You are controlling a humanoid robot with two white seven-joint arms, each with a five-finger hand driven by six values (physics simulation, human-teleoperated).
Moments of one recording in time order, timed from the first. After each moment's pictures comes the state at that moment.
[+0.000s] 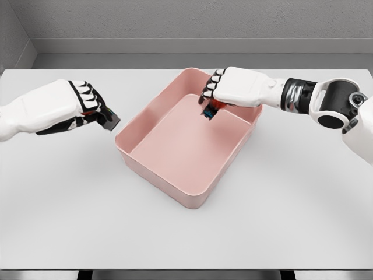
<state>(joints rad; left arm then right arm) -0.39 1.01 -0.41 -1.80 -0.31 -0.61 -0.16 -0.85 -0.62 0.79 -1.49 0.70 -0.53 0.37</state>
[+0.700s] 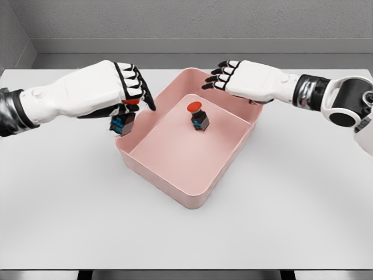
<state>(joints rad) -0.64 0.85 -0.60 -1.80 -0.31 -0.61 -0.18 -0.84 -0.67 0.78 -1.48 0.69 -0.50 0.36</state>
